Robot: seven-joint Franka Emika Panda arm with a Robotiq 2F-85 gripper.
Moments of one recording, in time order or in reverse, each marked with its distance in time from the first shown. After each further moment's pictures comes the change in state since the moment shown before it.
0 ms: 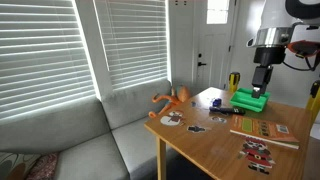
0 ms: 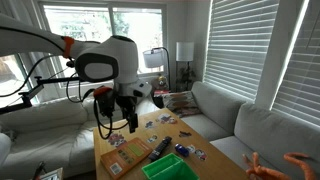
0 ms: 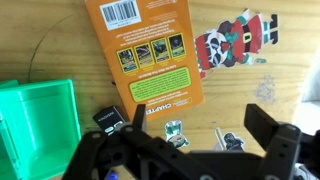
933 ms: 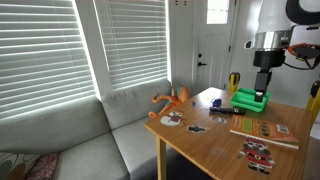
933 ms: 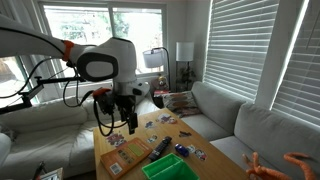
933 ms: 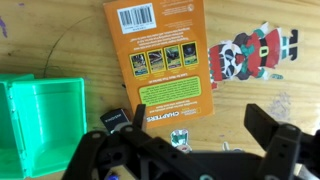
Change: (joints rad) arm -0.001 0.002 0.044 -0.010 -0.094 -0.005 0.007
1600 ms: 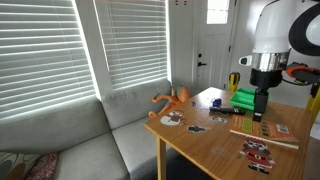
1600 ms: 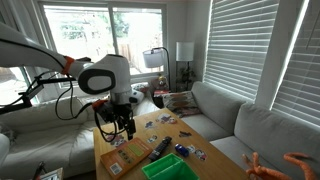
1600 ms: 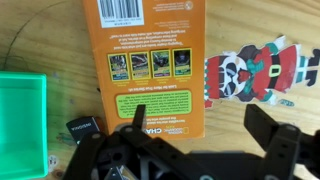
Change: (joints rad) arm 0.037 0.015 0.063 -0.130 -0.049 0.164 0.000
